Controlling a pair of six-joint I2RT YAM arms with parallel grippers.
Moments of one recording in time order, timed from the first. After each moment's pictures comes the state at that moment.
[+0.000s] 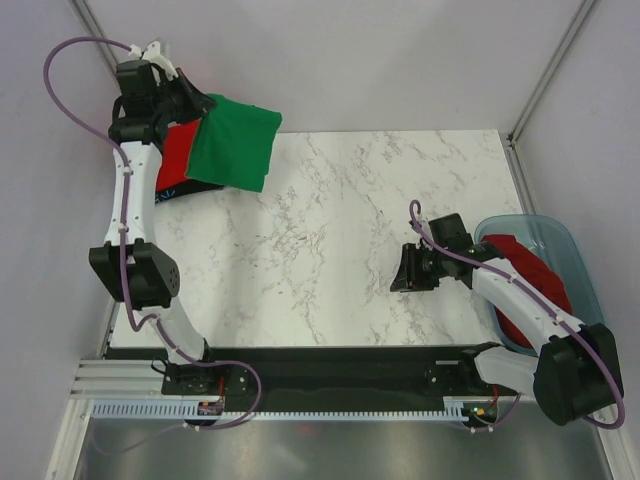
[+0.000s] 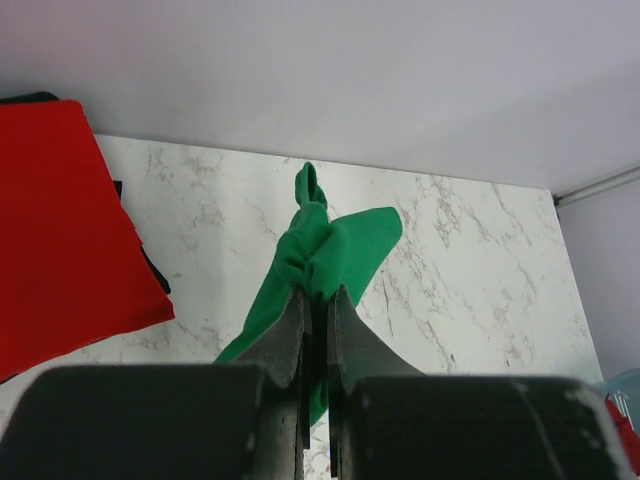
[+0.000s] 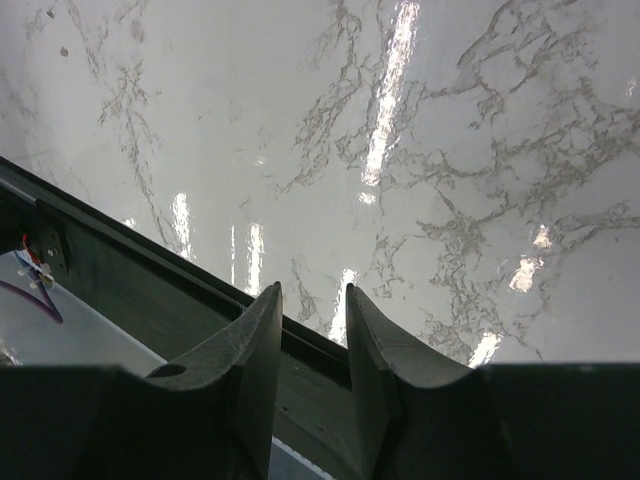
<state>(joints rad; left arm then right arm) 0.10 1.82 2.00 -0.51 0.40 -0.36 0.33 1.17 0.74 -0.62 -0.43 0.39</state>
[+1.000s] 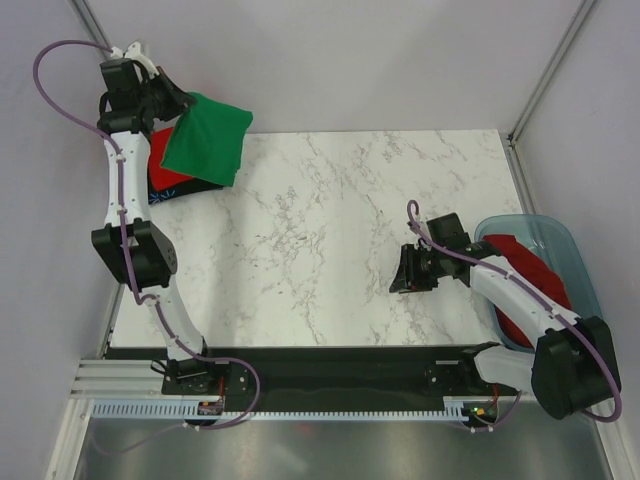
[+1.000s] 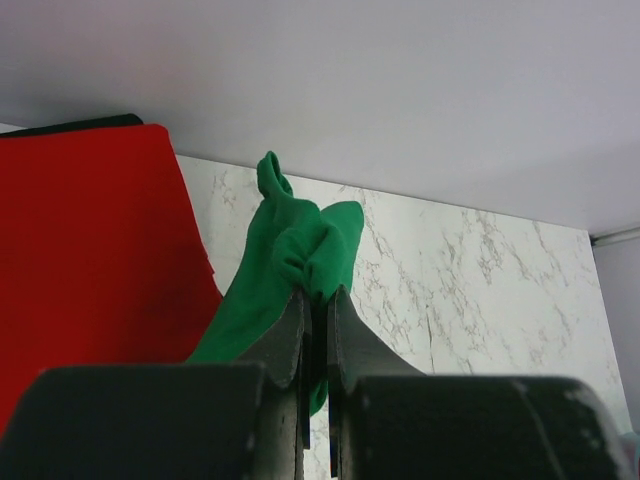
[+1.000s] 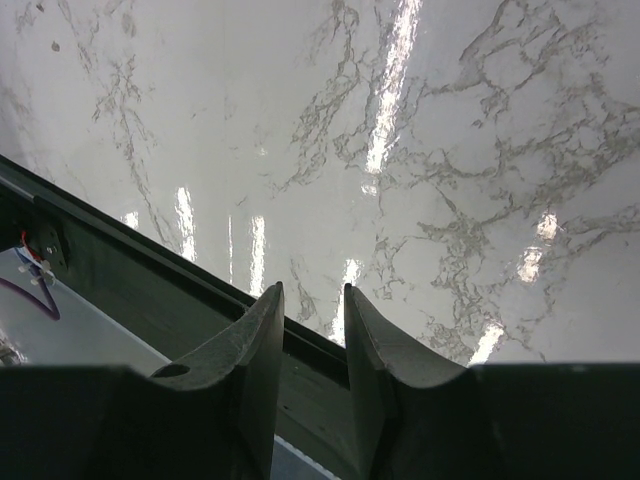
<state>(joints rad) 0.20 2.00 2.20 -0.55 0.42 -0.36 0.33 1.19 0.74 -0.61 -0.44 0.39</state>
